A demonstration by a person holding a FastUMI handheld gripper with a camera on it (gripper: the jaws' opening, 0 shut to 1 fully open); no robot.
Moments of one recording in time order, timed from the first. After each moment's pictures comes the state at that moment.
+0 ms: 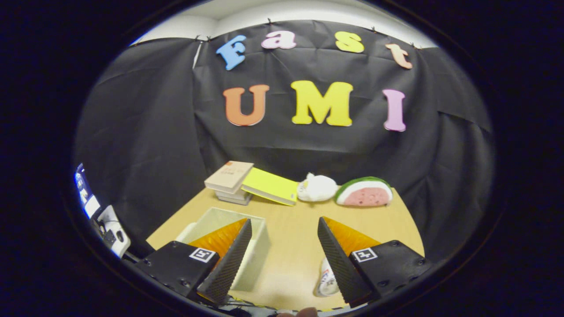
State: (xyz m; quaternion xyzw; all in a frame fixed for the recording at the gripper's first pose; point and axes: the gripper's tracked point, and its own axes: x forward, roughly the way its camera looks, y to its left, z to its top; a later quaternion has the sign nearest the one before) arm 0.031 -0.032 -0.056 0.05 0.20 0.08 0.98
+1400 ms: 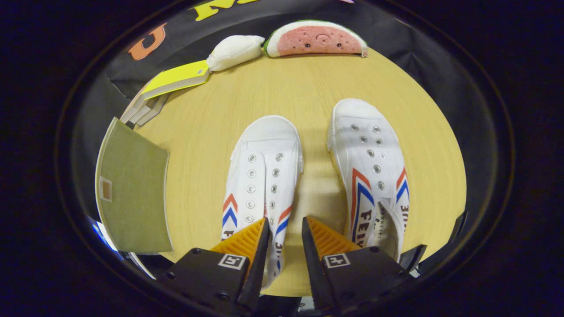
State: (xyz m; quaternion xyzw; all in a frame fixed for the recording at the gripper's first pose) arm 0.070 -0.105 -0.355 0.16 0.56 0.07 0.81
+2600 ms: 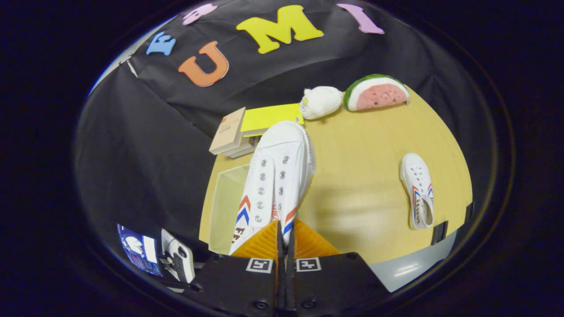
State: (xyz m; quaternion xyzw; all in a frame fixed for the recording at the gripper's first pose) arm 0.015 0.059 -0.088 0.23 0.44 0.18 0.85
